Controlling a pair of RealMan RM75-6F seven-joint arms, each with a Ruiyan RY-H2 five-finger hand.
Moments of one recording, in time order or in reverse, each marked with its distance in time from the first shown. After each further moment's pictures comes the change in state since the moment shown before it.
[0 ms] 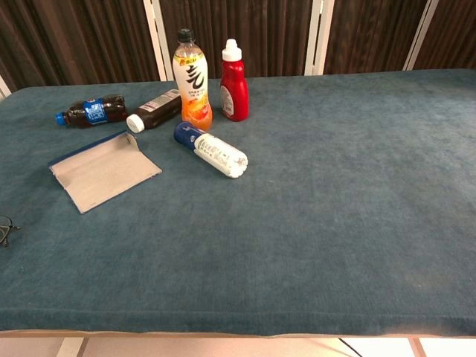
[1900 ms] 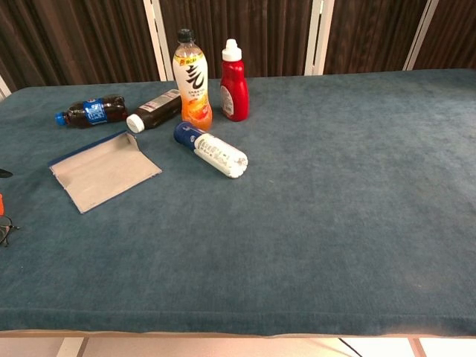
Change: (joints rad) left arm -0.298 -0.213 -0.020 0.366 -0.185 -0.543 0.073; right arm 0.006 0.025 -0.014 -0.006 0.007 -0.028 0.042
